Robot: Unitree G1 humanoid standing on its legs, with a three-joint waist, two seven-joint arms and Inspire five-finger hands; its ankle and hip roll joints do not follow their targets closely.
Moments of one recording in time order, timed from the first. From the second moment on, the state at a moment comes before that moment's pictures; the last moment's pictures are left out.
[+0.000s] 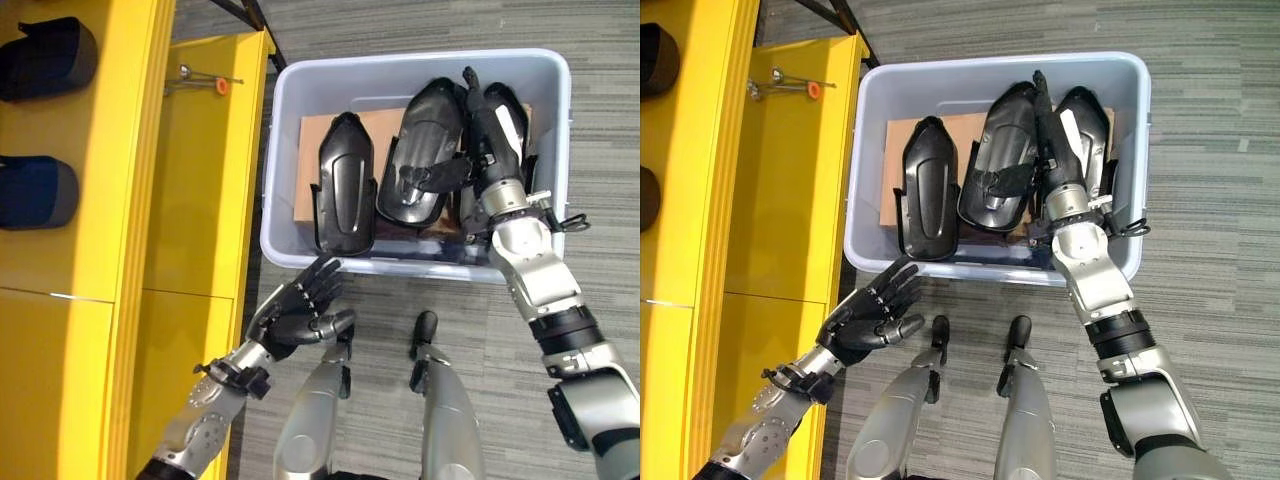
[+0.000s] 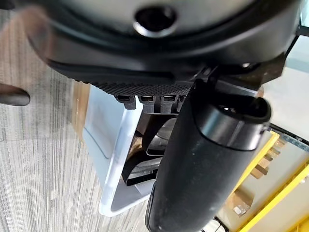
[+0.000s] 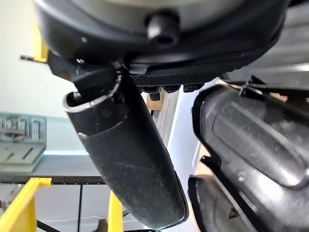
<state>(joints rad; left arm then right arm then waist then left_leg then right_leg) 0.02 0.50 -0.28 -0.01 -0.94 -0.06 -0.36 -0.75 -0.55 0.22 0.27 0.20 0.04 -0.19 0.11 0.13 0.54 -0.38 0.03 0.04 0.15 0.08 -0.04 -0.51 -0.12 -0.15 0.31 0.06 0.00</state>
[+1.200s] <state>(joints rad) -0.04 0.50 -0.27 0.04 -0.93 -0.07 -0.33 -0.67 -0.80 0.43 0.50 -0.56 -0.08 -0.34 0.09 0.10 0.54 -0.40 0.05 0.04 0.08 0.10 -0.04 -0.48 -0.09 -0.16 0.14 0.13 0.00</state>
